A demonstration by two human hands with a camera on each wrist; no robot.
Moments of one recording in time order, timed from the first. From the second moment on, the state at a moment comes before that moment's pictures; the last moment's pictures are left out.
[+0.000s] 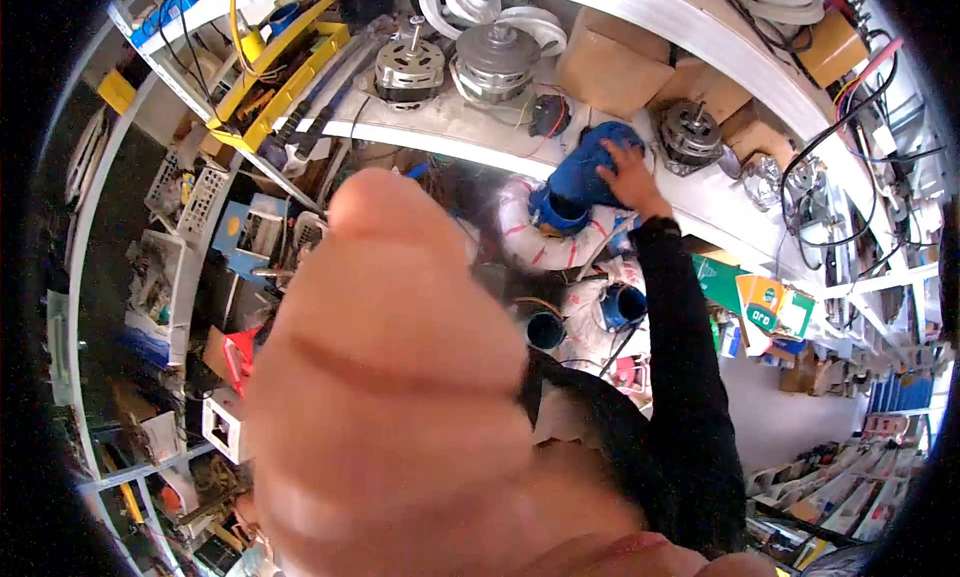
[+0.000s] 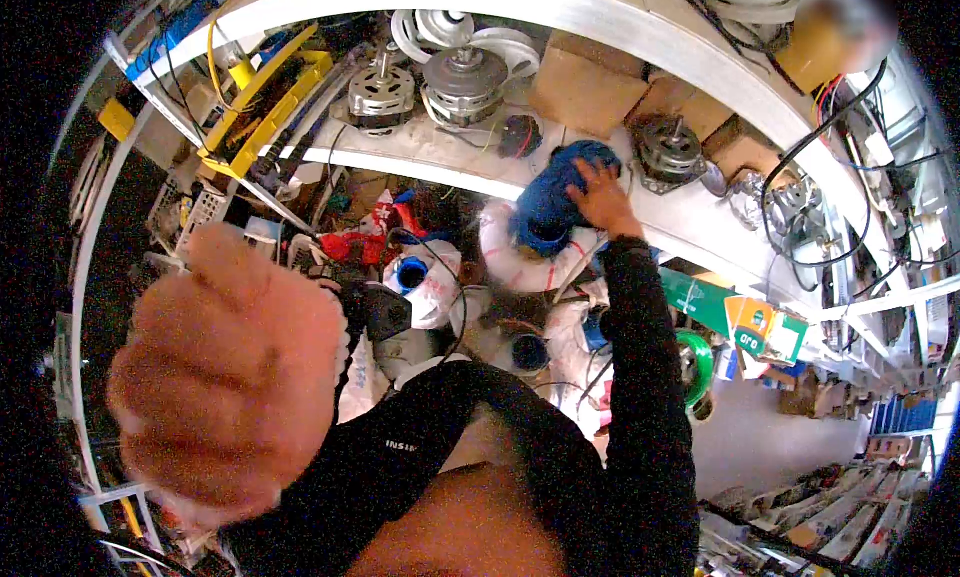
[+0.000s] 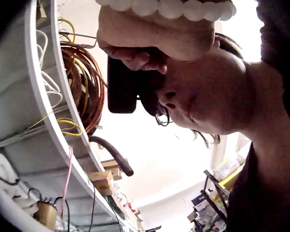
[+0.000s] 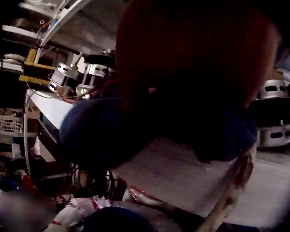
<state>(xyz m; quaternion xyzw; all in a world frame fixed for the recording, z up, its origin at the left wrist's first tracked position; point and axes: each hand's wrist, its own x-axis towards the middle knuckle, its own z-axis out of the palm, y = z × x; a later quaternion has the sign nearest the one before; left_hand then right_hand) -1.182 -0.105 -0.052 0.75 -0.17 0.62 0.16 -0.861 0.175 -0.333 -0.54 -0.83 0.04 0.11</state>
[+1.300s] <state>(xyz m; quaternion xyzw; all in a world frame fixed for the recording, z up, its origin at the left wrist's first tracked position) -1.169 0.175 -0.237 0.59 0.62 0.47 0.22 -0.920 0.162 -0.303 -0.71 -0.69 0.01 0.18</state>
